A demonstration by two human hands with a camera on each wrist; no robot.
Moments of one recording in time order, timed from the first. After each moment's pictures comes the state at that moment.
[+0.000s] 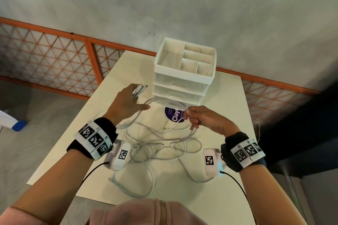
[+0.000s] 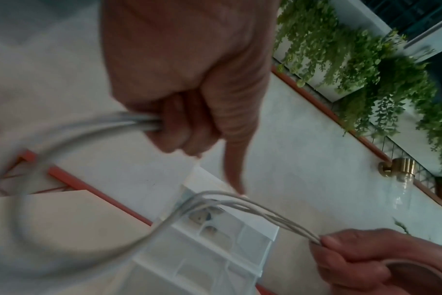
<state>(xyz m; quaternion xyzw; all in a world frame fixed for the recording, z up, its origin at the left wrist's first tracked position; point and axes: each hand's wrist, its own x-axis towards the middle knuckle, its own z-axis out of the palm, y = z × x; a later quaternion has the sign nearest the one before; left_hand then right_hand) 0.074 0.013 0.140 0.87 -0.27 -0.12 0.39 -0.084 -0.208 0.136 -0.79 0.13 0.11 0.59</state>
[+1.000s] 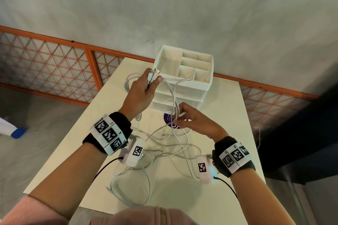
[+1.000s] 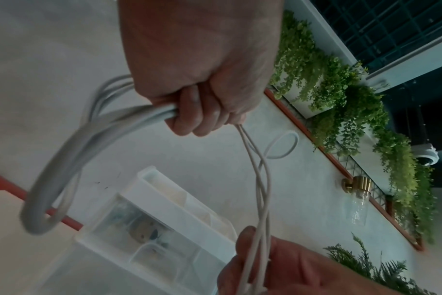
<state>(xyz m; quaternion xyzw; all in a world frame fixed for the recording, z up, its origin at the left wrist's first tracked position) 0.061 -0.031 0.178 0.75 -0.39 0.03 0.53 -0.070 -0.197 0.134 -0.81 0.06 0.04 0.58</state>
